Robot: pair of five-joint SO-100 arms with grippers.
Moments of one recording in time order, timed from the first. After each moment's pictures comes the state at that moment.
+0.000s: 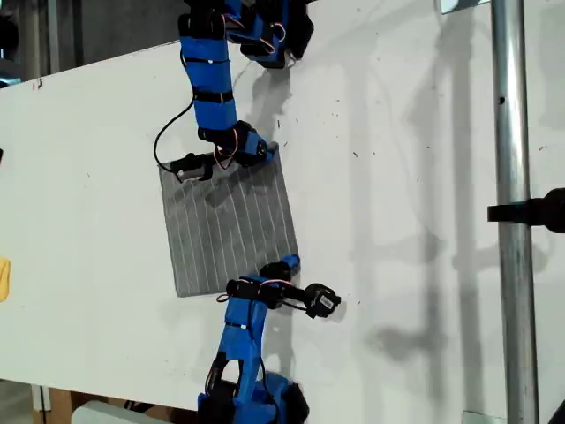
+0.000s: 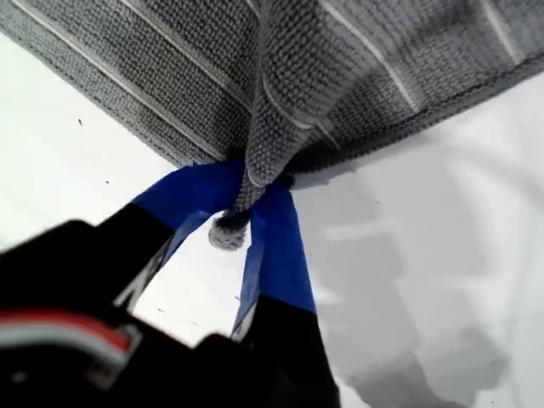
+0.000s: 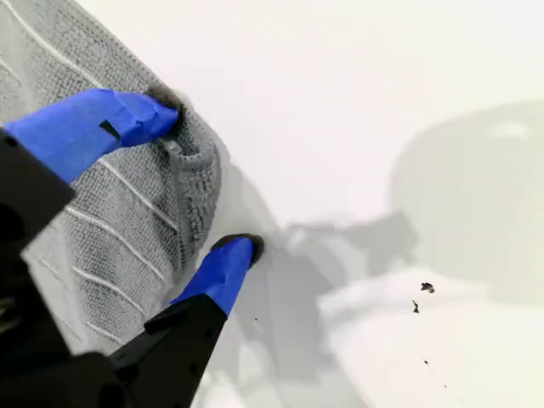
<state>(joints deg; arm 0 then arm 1) -2.5 65.2 87.1 71.3 -84.8 12.3 87.9 117.8 59.6 54.3</state>
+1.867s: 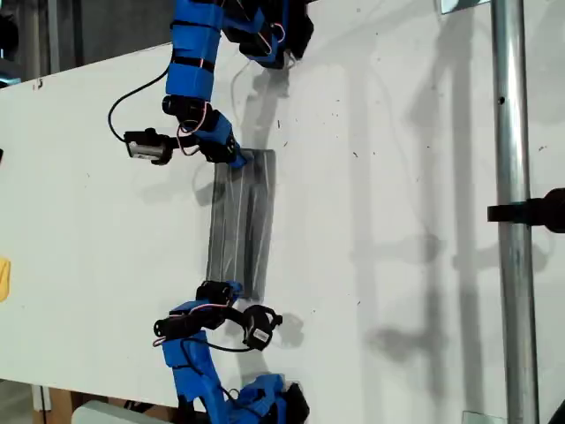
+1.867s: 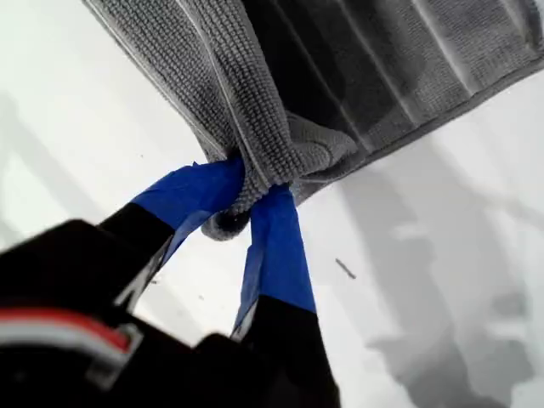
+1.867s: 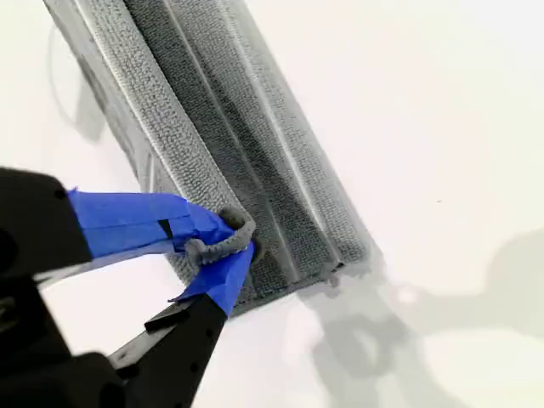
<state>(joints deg) -22.4 88.4 85.1 87.1 -64.0 17.7 105.7 107.8 75.0 58.3</state>
